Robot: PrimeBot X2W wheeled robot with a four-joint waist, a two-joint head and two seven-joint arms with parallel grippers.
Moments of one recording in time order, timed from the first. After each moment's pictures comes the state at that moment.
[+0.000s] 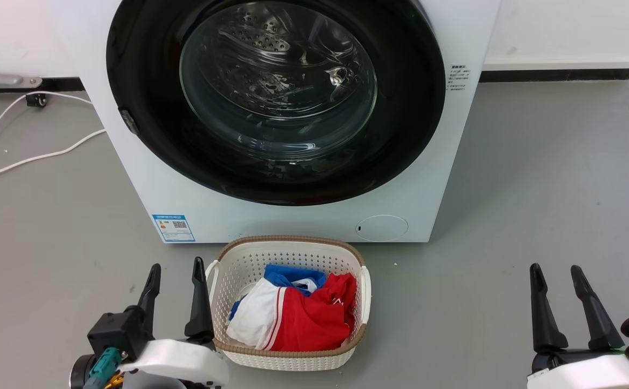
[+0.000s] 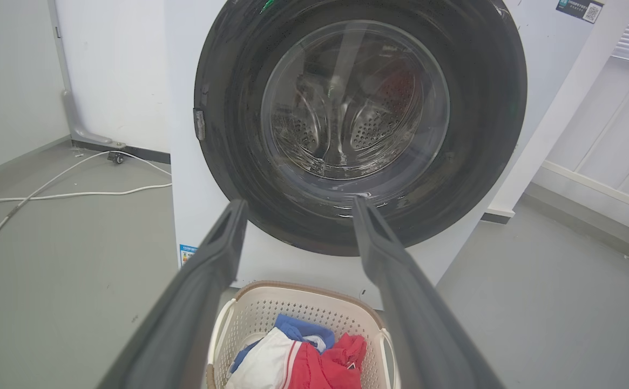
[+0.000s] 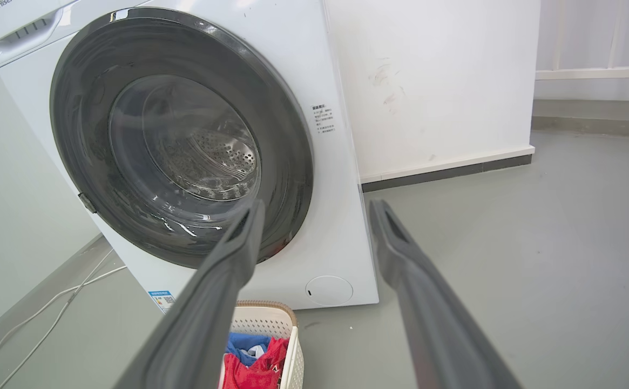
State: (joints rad) left arm 0.02 0.13 -0.16 0.02 -0.37 0.14 -0.18; right arm 0.10 -0.05 -0.06 -0.01 0.28 0.13 -0.18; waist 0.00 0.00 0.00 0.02
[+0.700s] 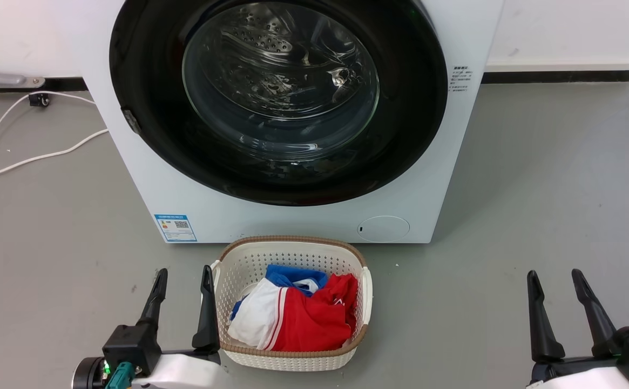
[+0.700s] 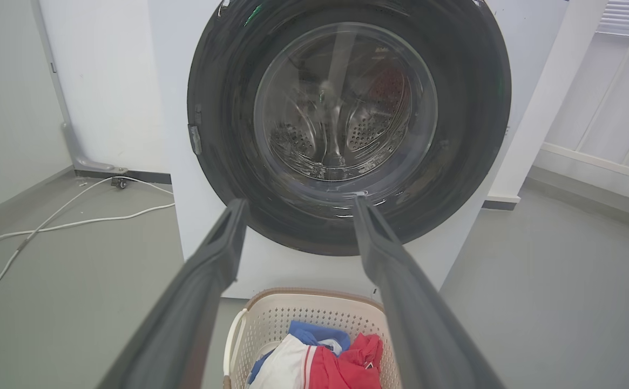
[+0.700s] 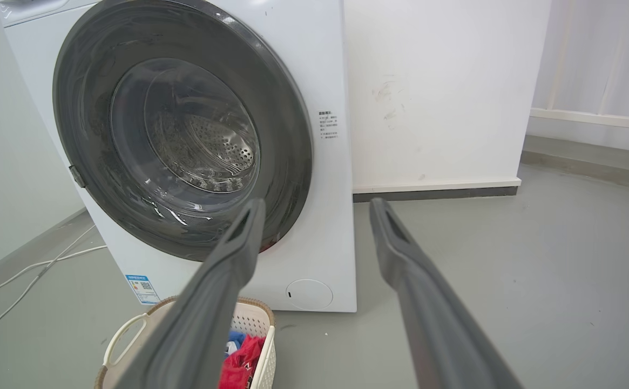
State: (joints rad) left arm 0.05 0.08 -0.12 0.03 -0.22 0.06 -0.23; right arm 0.13 -0.05 -0.06 -0.03 0.15 0.13 -0.23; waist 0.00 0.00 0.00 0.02
